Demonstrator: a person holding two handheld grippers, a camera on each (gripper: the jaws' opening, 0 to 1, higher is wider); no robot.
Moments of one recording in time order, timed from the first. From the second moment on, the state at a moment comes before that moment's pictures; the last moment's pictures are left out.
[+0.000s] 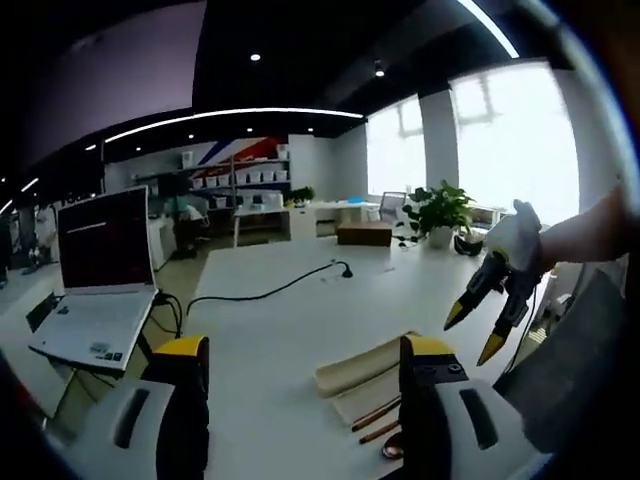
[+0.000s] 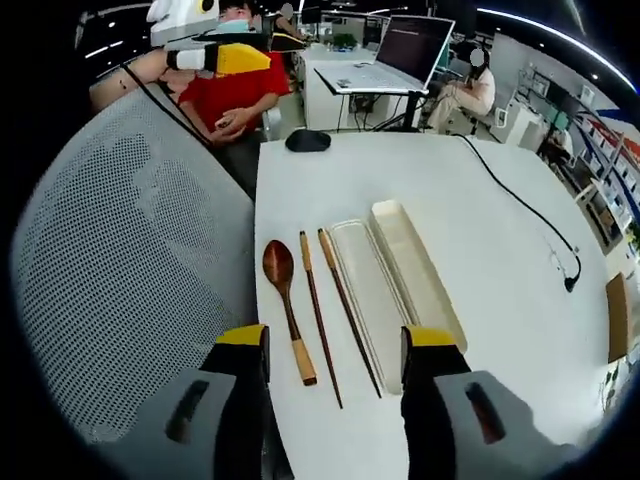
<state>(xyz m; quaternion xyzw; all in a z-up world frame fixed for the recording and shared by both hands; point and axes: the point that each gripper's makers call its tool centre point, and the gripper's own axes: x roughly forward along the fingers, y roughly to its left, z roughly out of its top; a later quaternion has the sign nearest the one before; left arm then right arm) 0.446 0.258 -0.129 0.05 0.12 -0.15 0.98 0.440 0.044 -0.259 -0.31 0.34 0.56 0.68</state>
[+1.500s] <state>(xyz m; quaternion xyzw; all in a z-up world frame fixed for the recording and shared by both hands) 0.441 0.250 -0.143 0.04 0.16 -0.17 0.97 0.431 0.095 -0.348 -0.37 0.41 0.59 0.59</state>
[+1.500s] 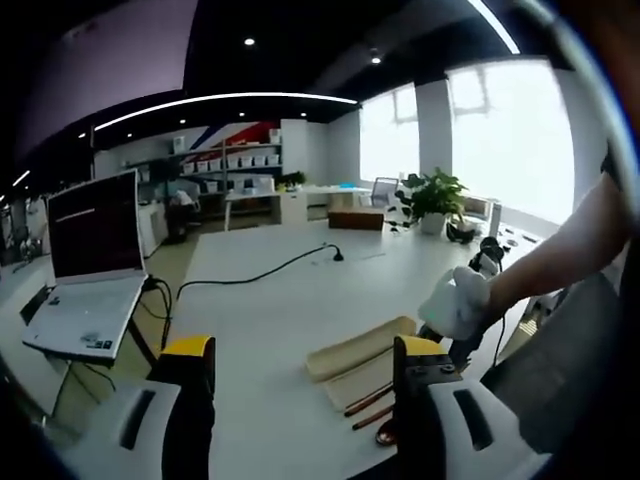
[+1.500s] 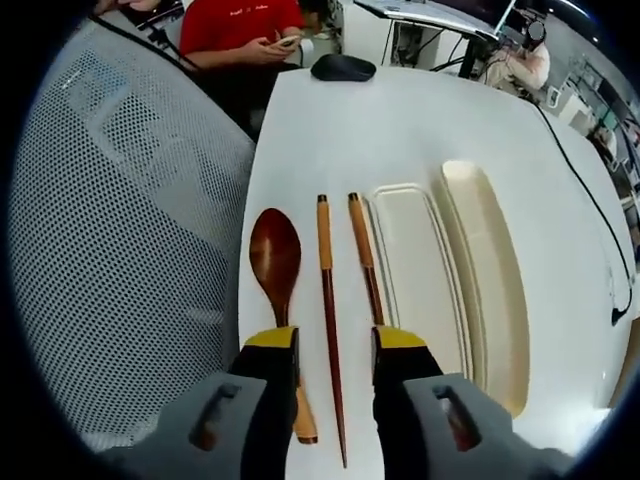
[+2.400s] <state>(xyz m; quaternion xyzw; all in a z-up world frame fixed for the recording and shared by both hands) 0.443 0.253 -0.145 0.05 0.16 -0.17 0.97 0.432 0.100 -0.363 -0.41 0.42 0.58 0.56</state>
